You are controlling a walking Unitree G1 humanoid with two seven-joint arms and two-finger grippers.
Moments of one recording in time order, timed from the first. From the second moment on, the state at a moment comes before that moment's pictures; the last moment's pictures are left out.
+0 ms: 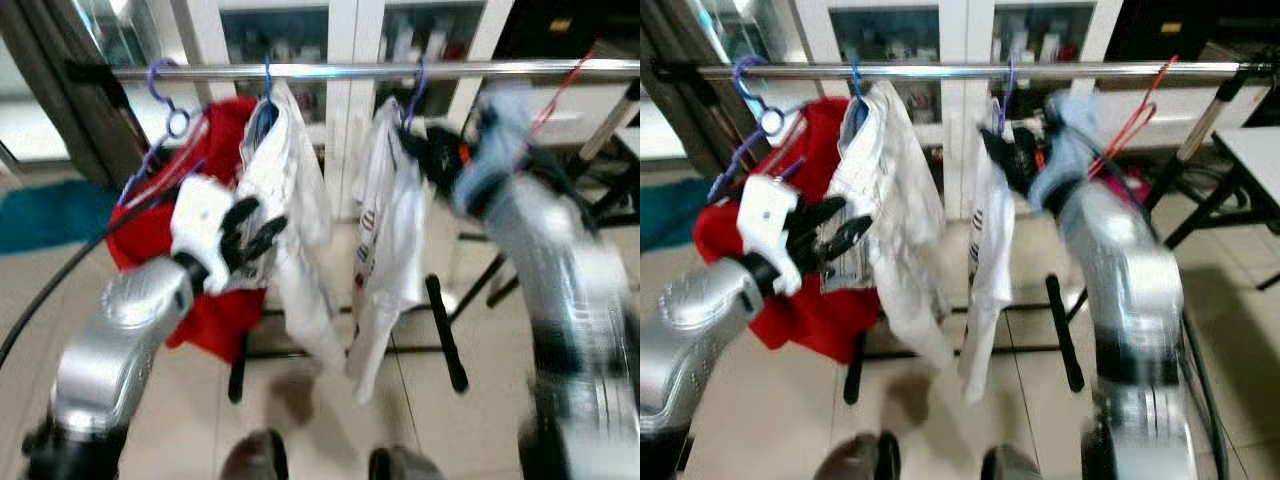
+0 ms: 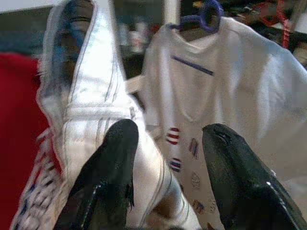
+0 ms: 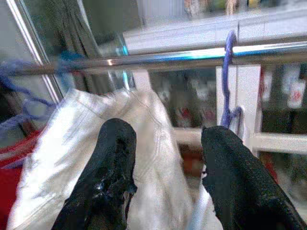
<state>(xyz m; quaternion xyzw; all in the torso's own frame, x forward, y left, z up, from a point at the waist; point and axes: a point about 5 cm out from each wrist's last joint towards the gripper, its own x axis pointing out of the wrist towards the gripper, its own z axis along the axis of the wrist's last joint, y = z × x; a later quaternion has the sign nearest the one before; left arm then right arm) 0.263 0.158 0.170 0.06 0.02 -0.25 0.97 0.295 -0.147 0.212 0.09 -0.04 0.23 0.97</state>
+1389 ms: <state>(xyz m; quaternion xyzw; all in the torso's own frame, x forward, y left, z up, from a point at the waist) 0.245 0.180 0.024 -0.03 0.27 -0.13 0.95 0.233 -0.148 0.002 0.13 0.30 0.11 0.94</state>
